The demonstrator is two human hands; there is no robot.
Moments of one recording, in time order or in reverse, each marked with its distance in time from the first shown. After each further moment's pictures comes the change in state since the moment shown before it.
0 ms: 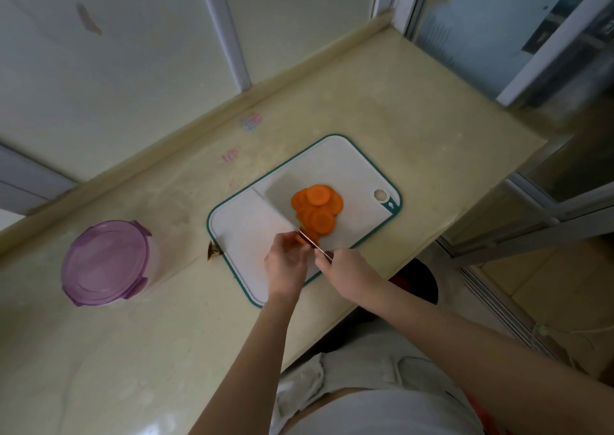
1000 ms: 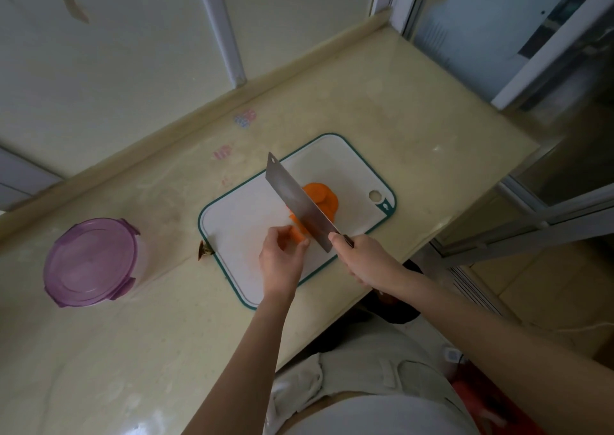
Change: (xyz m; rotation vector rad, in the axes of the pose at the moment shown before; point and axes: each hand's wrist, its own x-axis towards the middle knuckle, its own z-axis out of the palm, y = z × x) left_hand 0.005 0.002 0.006 -0.077 0.021 0.026; right_hand -0.012 -0.002 -0.049 0.333 -0.069 0.141
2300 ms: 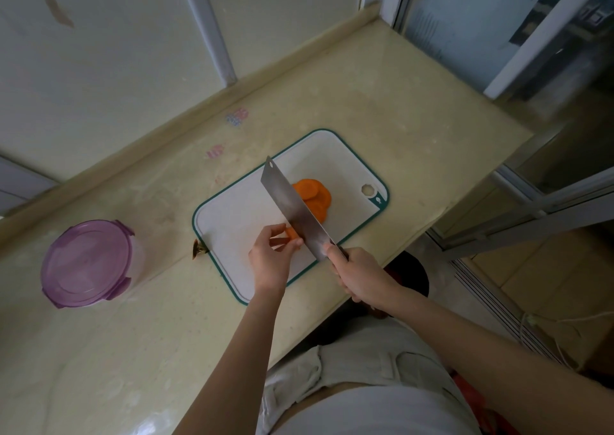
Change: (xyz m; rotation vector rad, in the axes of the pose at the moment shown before) left_hand -0.002 0.004 -0.005 0.013 -0.023 -0.008; right_hand -0.013 0.024 0.014 0.068 0.012 0.014
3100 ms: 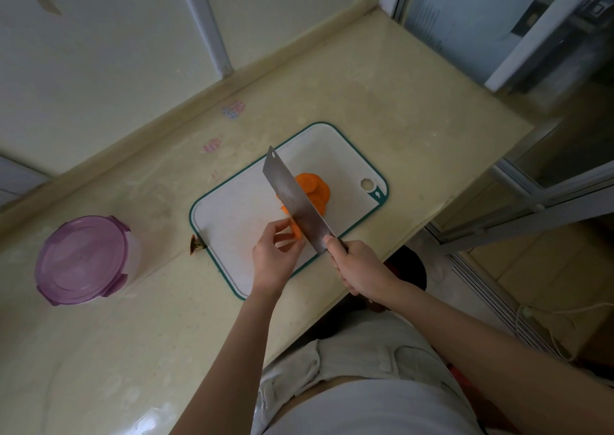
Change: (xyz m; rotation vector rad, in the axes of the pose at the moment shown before) left_hand -0.003 -0.005 -0.001 0.025 -0.126 0.045; right_hand 0.002 0.000 0.000 0.033 0.017 -0.021
